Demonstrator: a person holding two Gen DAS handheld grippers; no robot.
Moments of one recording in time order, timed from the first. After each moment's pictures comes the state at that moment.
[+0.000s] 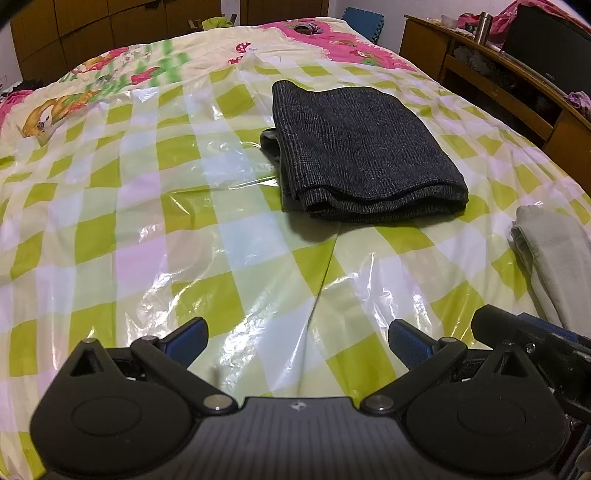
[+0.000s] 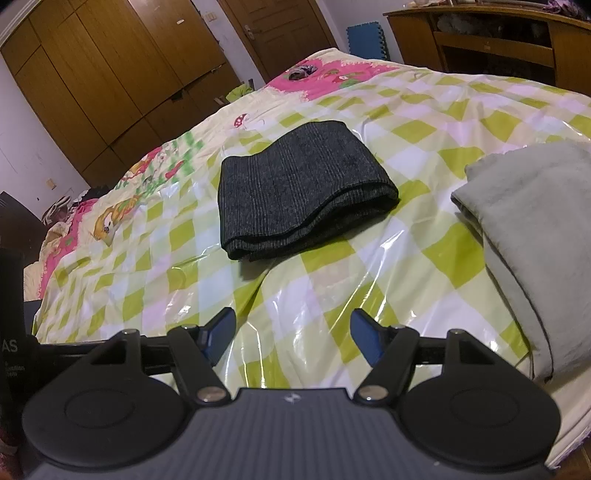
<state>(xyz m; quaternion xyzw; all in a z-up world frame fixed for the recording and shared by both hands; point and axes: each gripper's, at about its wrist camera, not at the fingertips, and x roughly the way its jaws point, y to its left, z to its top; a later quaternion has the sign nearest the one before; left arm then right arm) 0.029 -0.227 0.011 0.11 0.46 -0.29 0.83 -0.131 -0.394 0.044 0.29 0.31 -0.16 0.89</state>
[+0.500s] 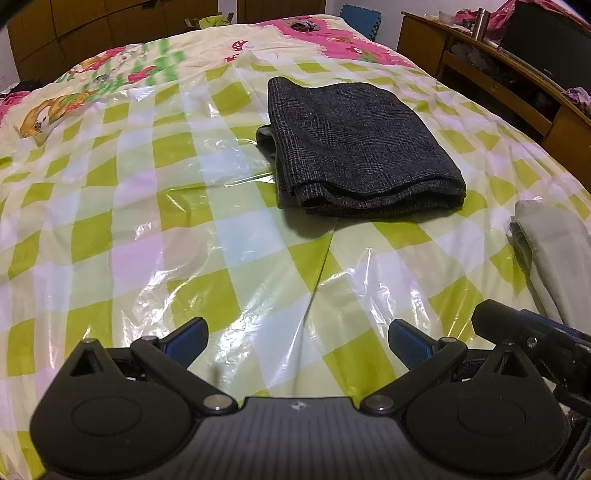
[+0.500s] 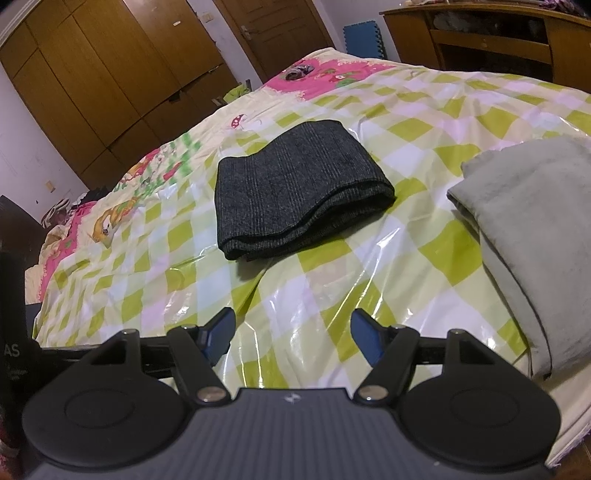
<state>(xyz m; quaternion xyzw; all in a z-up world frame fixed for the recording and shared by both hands) 0.026 -0.230 0.009 0.11 0.46 -0.29 0.83 -0.134 -0.394 0.042 0.29 0.31 -0.16 0.89</state>
